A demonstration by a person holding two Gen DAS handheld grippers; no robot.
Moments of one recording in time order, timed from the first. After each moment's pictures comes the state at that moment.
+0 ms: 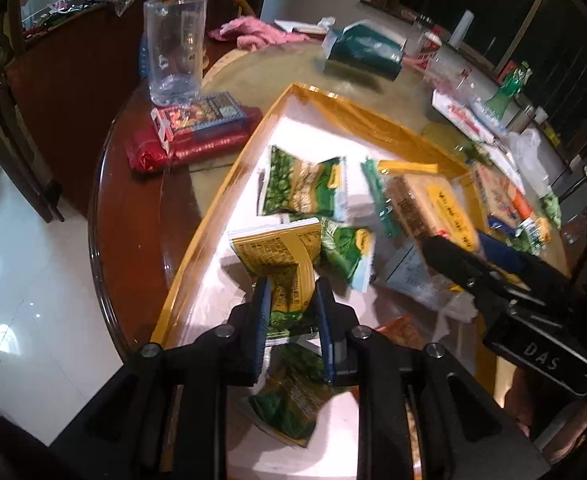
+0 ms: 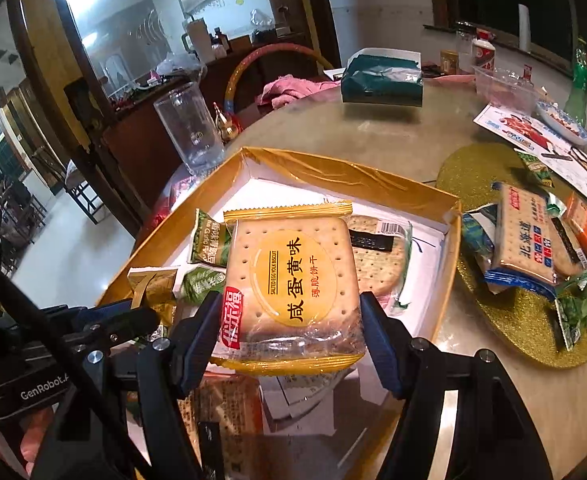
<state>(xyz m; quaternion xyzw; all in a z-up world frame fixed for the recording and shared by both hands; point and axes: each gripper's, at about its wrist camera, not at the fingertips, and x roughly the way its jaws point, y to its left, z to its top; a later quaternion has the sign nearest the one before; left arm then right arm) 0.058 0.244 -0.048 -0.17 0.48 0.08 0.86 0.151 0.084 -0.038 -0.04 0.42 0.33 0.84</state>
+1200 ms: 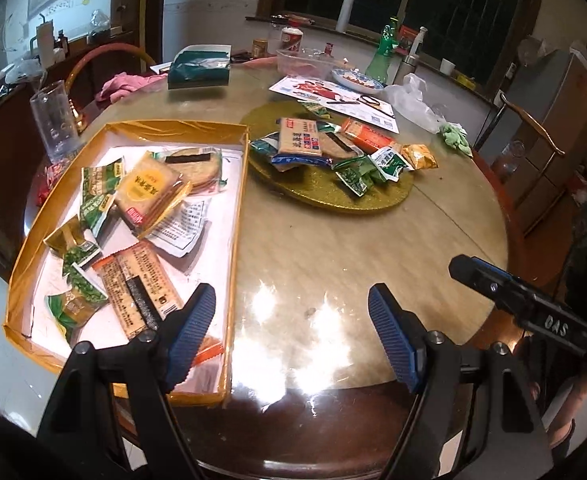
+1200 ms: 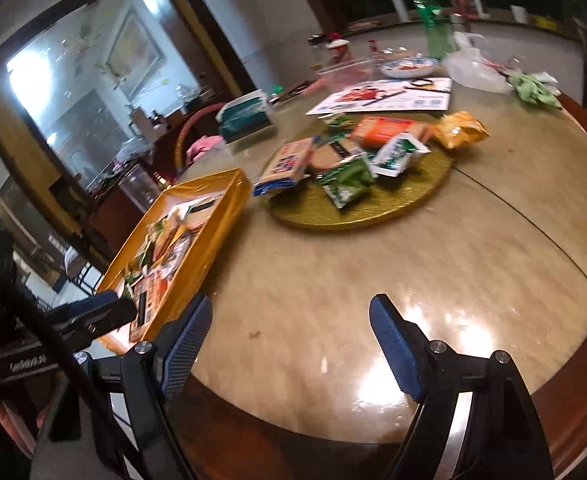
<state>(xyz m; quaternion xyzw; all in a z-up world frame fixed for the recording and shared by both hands) 0.003 0.039 0.005 -0.09 0.43 -0.04 0.90 0.072 -0.189 -0.029 0.14 0.40 0.25 0.87</state>
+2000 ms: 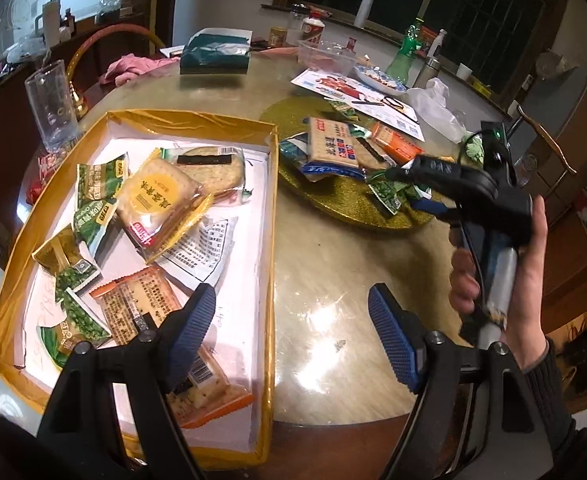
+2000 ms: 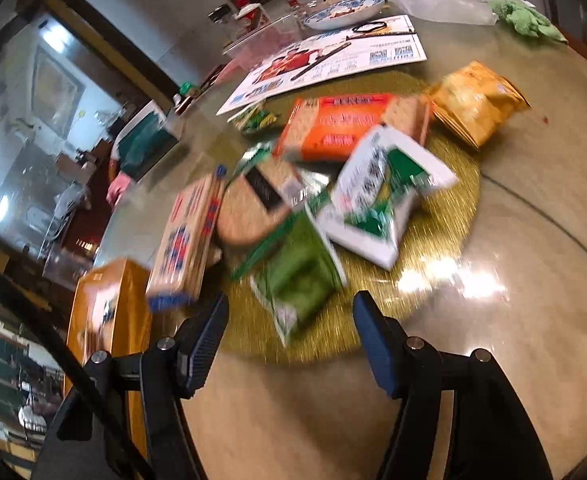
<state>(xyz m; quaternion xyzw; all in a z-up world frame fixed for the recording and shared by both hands) 0.047 0.074 -0.012 -0.11 0.45 -0.03 0.89 0.243 -0.155 -0.078 0.22 0.47 0.15 0.84</state>
